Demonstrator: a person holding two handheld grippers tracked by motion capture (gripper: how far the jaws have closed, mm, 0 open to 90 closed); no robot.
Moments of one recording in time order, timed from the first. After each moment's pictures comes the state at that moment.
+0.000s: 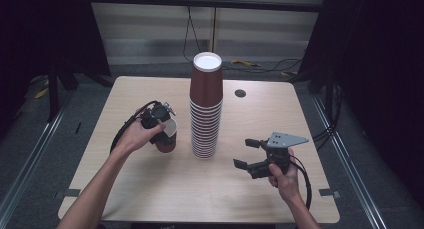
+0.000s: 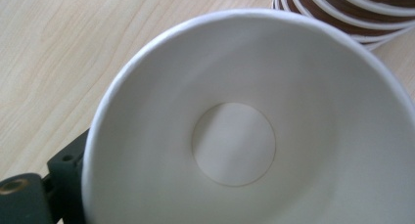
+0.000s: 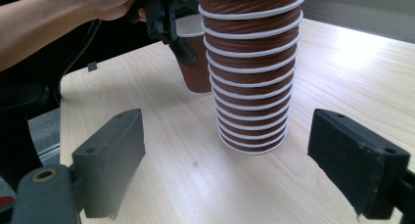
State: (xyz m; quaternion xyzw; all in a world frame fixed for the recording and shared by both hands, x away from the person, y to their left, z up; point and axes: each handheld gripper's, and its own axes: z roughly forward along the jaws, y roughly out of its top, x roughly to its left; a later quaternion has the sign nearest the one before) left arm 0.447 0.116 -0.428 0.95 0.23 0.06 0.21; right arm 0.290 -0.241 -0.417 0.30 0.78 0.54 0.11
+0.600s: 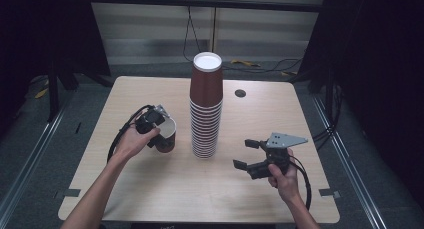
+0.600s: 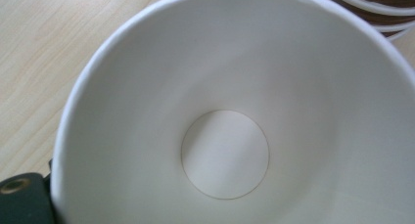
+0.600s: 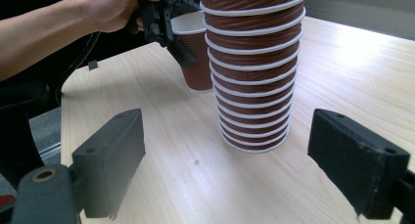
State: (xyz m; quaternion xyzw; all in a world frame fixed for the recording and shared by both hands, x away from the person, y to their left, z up) left arm 0.439 0.133 -0.440 0.93 0.25 0.06 0.26; right arm 0.289 -0.240 -0.418 0.30 0.78 0.54 0.11
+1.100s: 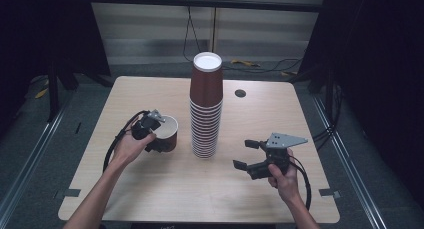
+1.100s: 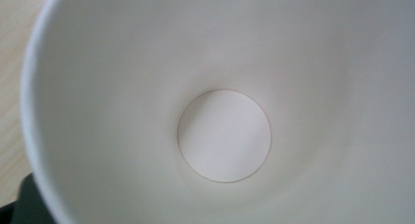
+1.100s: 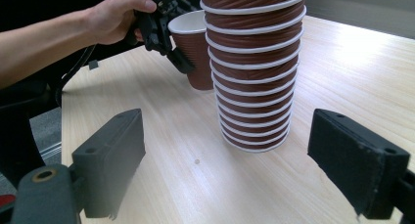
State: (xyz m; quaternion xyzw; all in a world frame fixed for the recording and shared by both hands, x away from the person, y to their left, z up) left arm 0.428 0.147 -0.461 0.91 0.26 0.06 0.31; right arm 0.289 -0.240 -0.419 0.30 0.78 0.54 0.11
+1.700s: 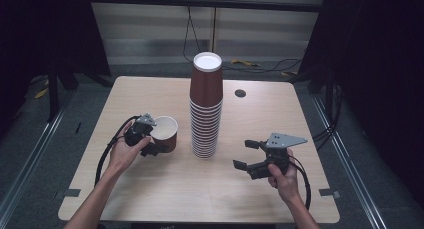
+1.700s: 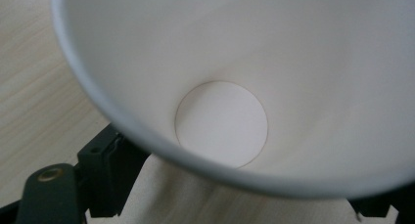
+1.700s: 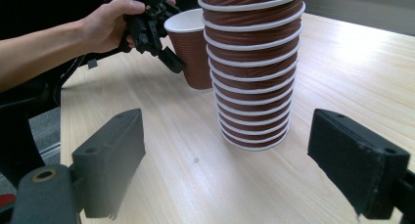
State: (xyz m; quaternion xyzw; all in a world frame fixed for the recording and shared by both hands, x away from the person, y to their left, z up) left arm 0.417 0.170 -0.471 0.89 0.28 0.05 0.36; right arm 0.290 -0.240 -0.420 0.30 0.78 0.54 0.11
